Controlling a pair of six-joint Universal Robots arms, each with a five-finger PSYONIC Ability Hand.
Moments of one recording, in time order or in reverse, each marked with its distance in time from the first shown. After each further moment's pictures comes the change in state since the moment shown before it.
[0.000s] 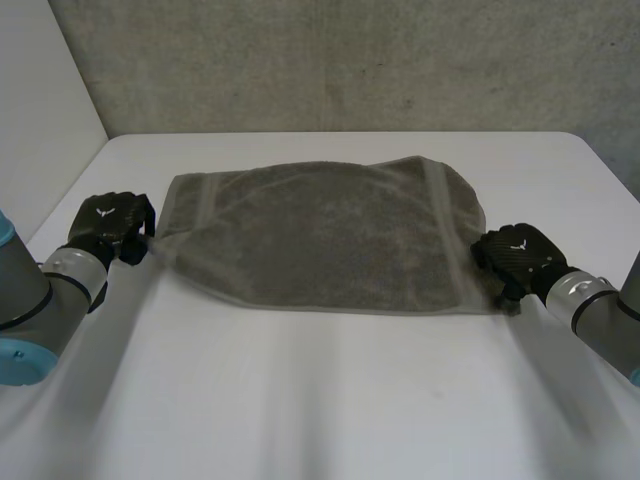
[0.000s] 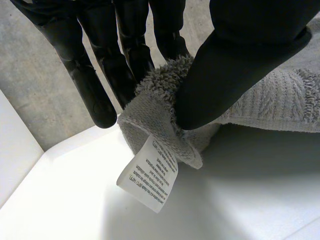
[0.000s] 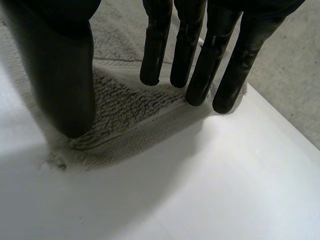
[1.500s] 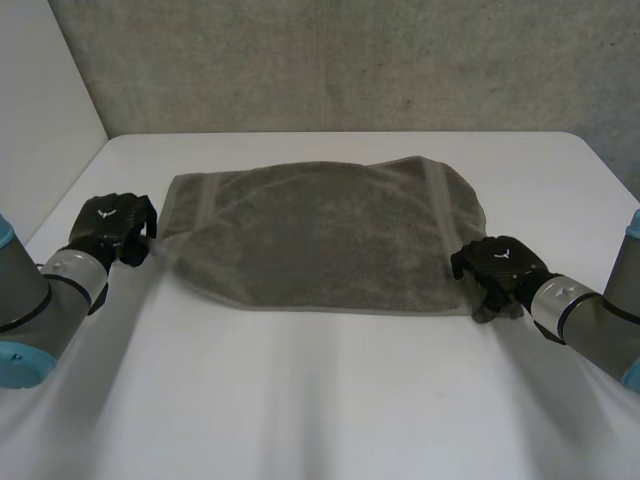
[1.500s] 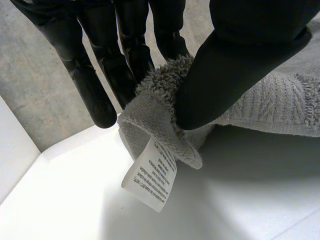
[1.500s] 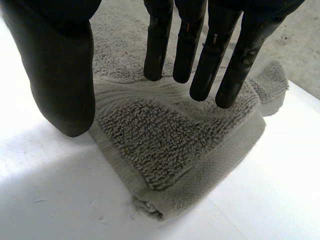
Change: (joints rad) left arm 0.000 0.010 -0.015 0.004 0.010 0.000; right arm 0.053 0.005 -0.024 0.107 0.010 0.113; left_hand 0.000 0.000 0.000 0.000 0.000; right_hand -0.072 -0.059 -0.076 -0.075 -0.069
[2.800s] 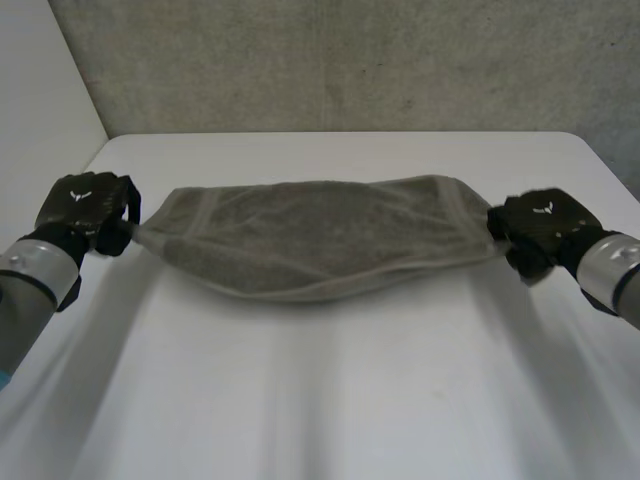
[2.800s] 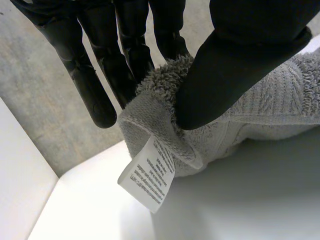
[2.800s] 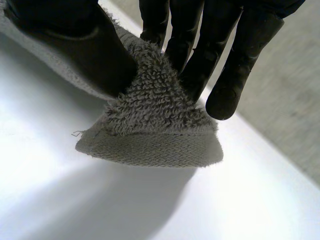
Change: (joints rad) left arm 0.021 0.283 -0.135 -0.101 0.032 0.028; right arm -0.027 -0.335 0.044 0.211 0.041 -0.035; left_hand 0.000 0.000 0.000 0.000 0.000; right_hand 0.705 0.720 0.705 0.721 0.710
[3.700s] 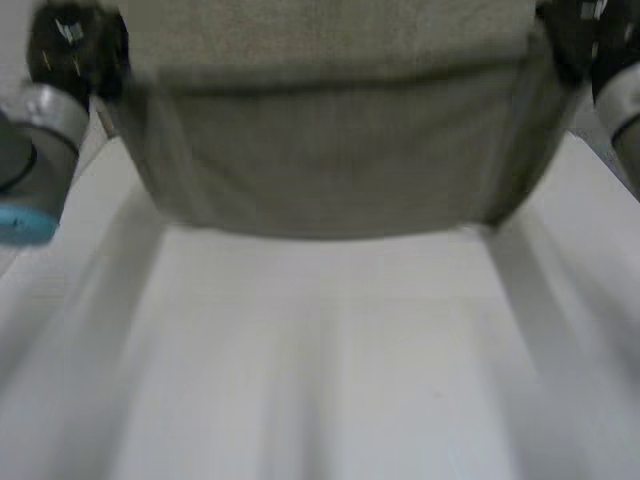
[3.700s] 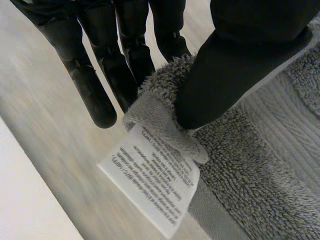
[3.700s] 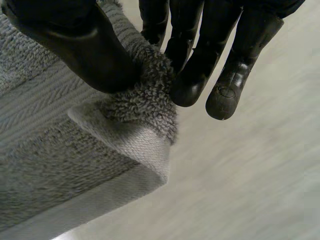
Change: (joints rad) left arm -0.136 -0.262 0.694 0.006 -0.159 0.058; right arm 0.093 0.125 -0.497 -0.354 0.196 -0.109; left_hand 0.000 0.000 0.000 0.000 -0.001; right_hand 0.000 0.003 0.017 0.000 0.003
